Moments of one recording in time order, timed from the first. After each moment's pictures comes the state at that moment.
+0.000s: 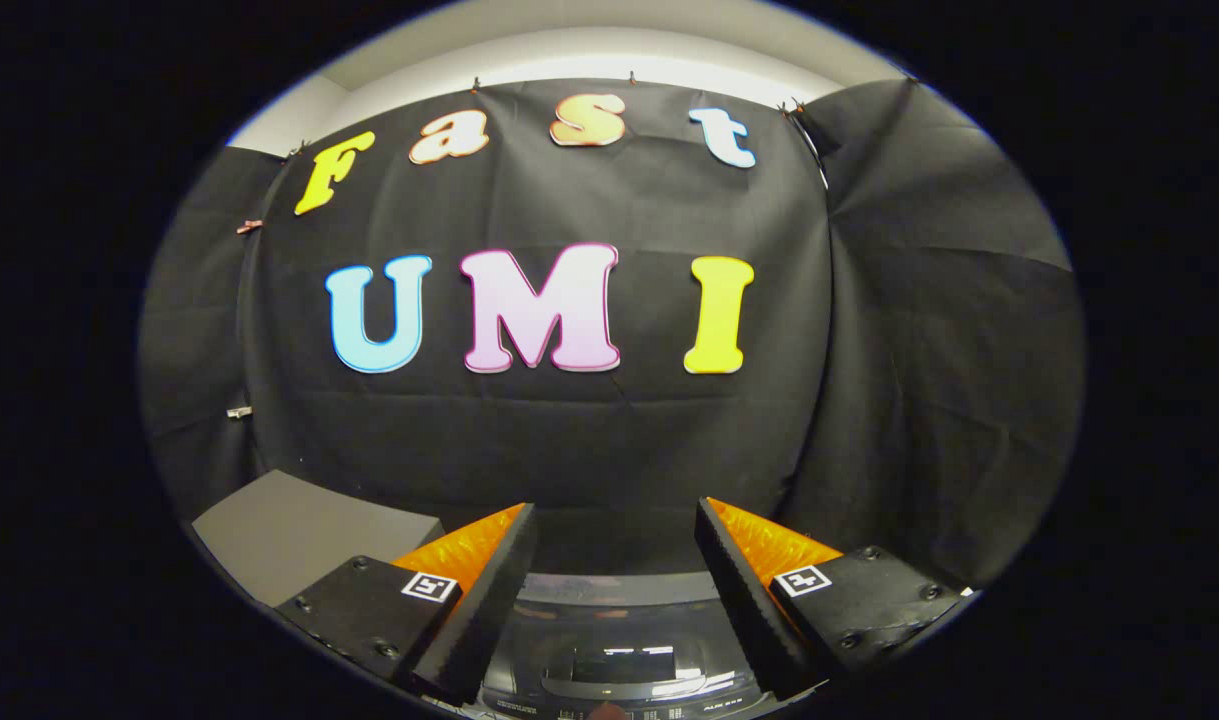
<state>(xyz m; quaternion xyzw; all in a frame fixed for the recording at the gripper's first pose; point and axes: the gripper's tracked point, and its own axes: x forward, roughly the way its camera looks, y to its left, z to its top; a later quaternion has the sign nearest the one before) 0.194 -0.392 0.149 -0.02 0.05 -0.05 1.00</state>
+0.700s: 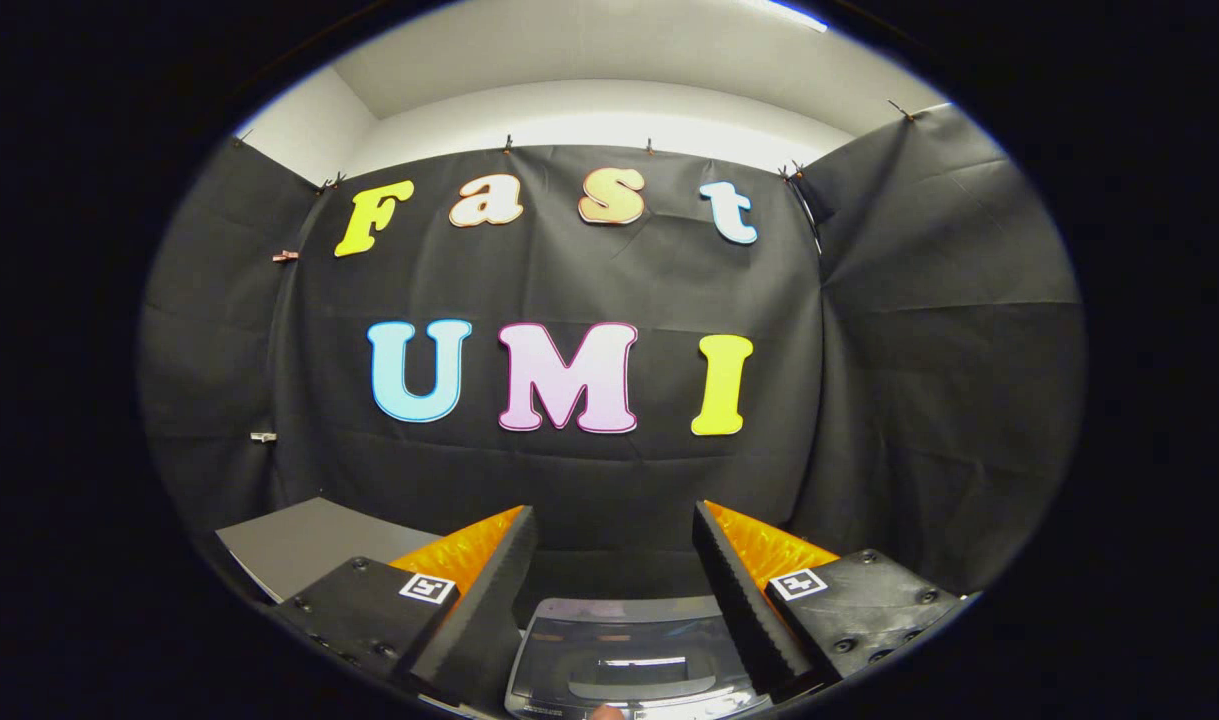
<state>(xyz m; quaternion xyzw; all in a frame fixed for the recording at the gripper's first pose) 0.105 -0.345 0.194 -0.04 -0.04 -0.04 1.00</state>
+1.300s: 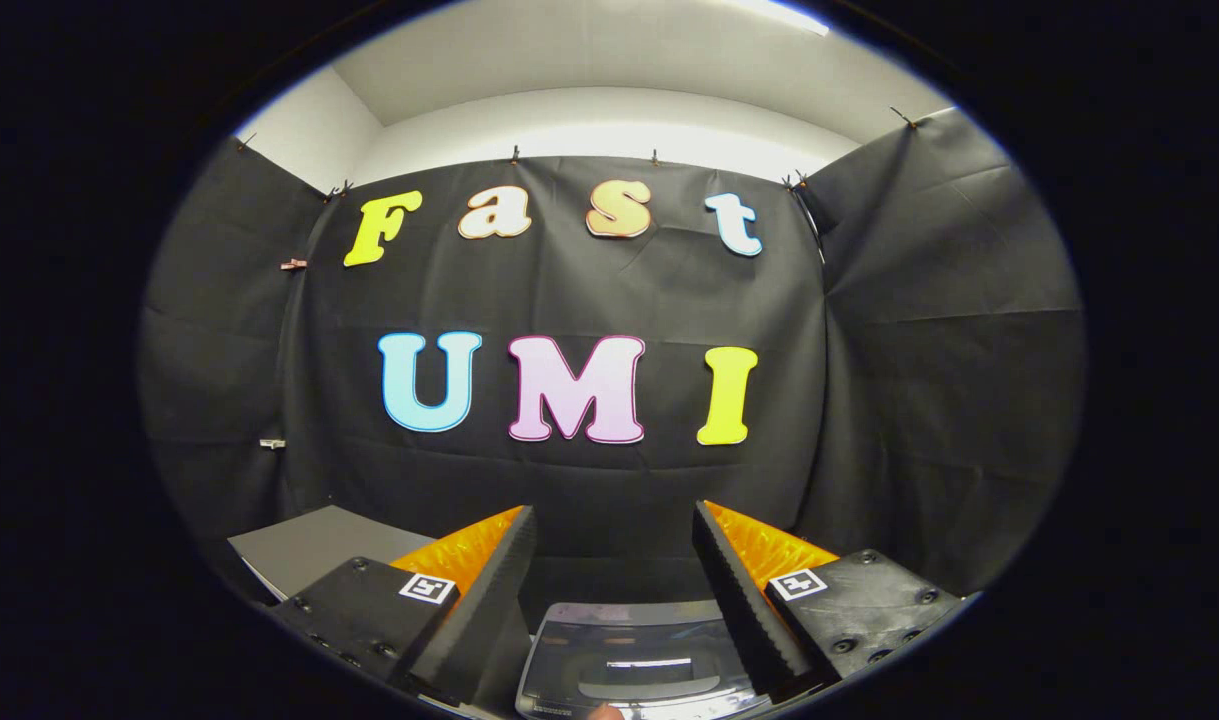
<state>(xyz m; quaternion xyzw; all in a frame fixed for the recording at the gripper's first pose) 0.092 -0.330 0.208 -0.04 -0.04 -0.03 1.00</state>
